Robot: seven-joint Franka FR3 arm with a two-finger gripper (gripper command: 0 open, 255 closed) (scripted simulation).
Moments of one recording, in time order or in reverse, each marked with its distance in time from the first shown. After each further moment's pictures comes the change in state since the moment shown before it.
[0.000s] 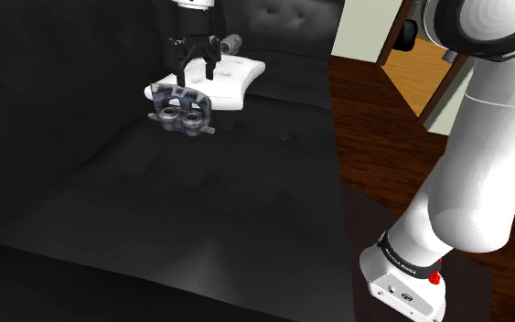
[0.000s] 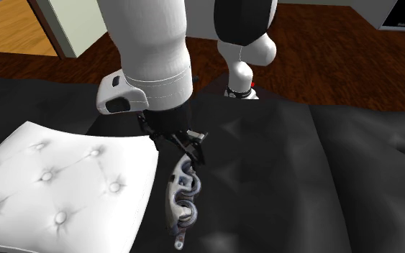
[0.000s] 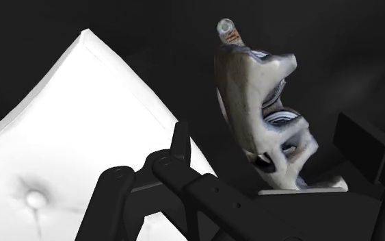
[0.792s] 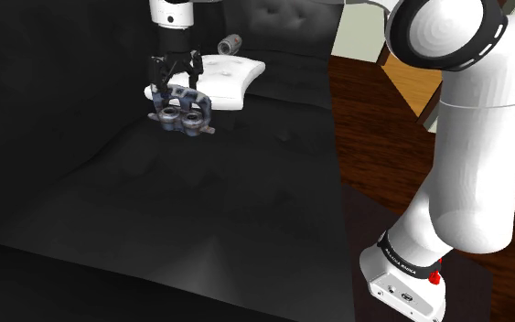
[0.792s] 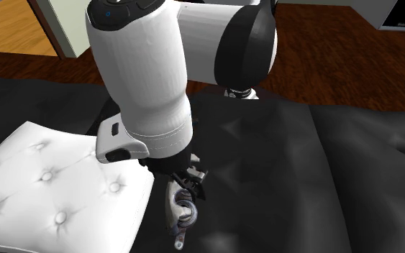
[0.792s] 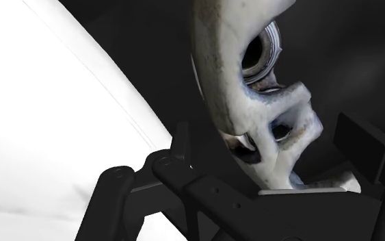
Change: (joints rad) arm 0.037 0.160 0.009 0.126 -0.040 0.034 0.005
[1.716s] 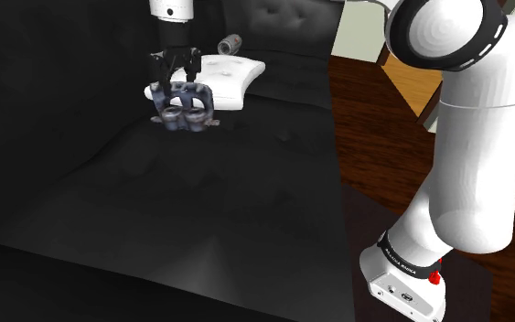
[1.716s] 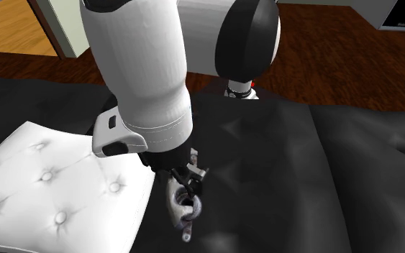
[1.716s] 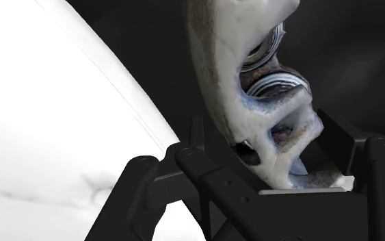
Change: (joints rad) arm 0.002 0.001 0.000 0.035 0.000 -0.034 0.000
